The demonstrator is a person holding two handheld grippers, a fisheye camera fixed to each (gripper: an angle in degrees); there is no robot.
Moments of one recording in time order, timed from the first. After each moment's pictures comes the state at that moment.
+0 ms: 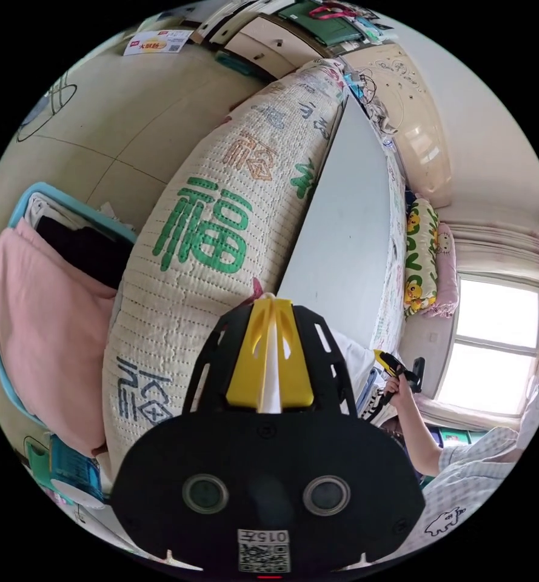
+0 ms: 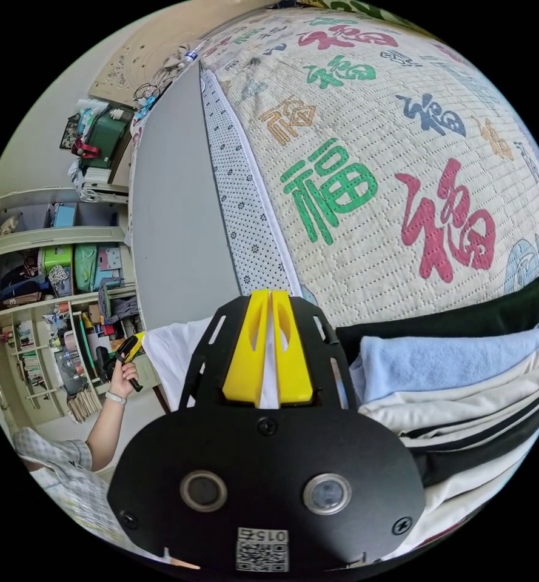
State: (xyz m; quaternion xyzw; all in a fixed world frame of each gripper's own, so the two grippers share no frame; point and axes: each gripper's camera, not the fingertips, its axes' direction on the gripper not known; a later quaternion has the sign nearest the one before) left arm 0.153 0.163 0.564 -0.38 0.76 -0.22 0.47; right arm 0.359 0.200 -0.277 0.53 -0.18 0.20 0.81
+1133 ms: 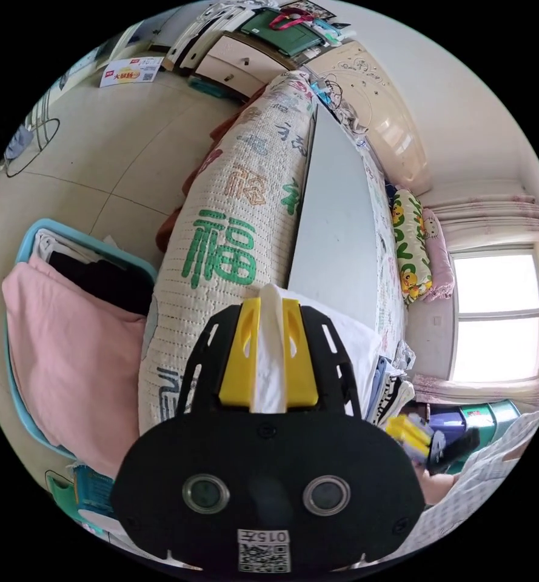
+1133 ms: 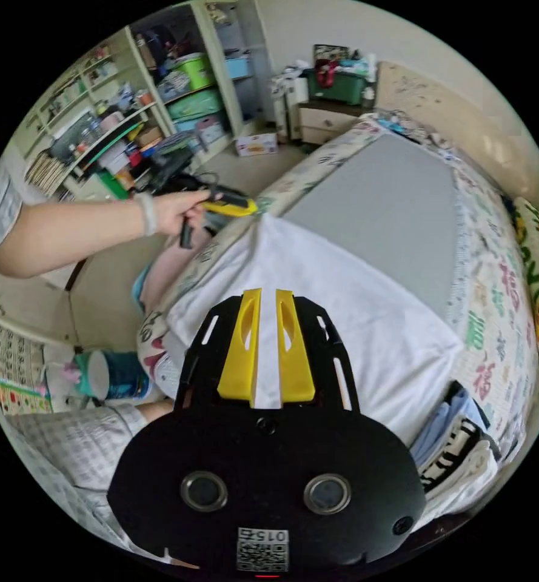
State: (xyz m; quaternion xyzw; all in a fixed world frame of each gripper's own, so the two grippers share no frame) left arm 0.206 0.267 0.579 -0.28 0.64 0.06 0.71; right arm 0.045 -0.014 -0.185 0.35 -0.08 0.13 0.92
